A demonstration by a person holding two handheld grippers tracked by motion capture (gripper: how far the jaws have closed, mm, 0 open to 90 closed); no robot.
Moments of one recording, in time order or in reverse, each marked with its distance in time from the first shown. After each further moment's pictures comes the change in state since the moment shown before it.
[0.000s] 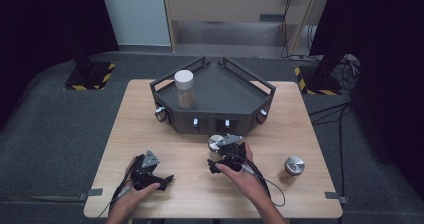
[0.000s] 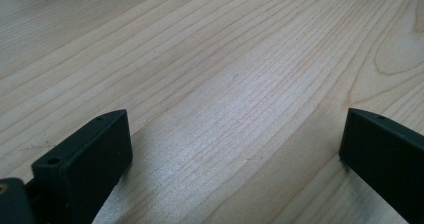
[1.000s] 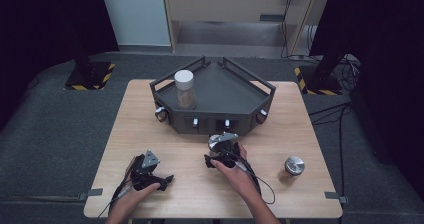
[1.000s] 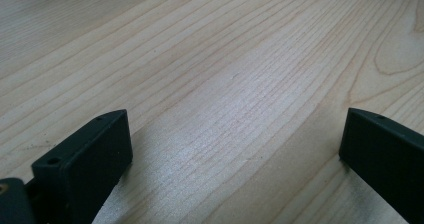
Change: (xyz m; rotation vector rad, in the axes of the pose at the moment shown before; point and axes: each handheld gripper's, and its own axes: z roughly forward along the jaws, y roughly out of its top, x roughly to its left) left arm 0.000 0.000 0.000 -0.001 0.001 -0.001; right arm 0.003 0.004 0.026 -0.003 -0.017 0.063
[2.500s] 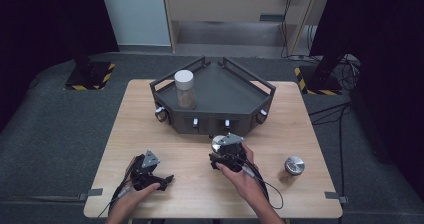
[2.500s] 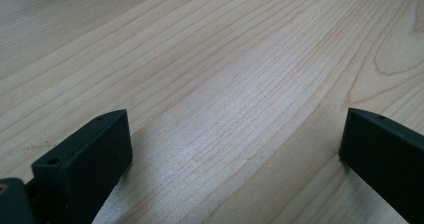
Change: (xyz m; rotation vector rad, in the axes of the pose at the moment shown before) left arm 0.000 0.000 0.000 0.000 0.000 0.000; right arm 0.009 -0.007 -0.045 -0.062 -0.027 -0.071
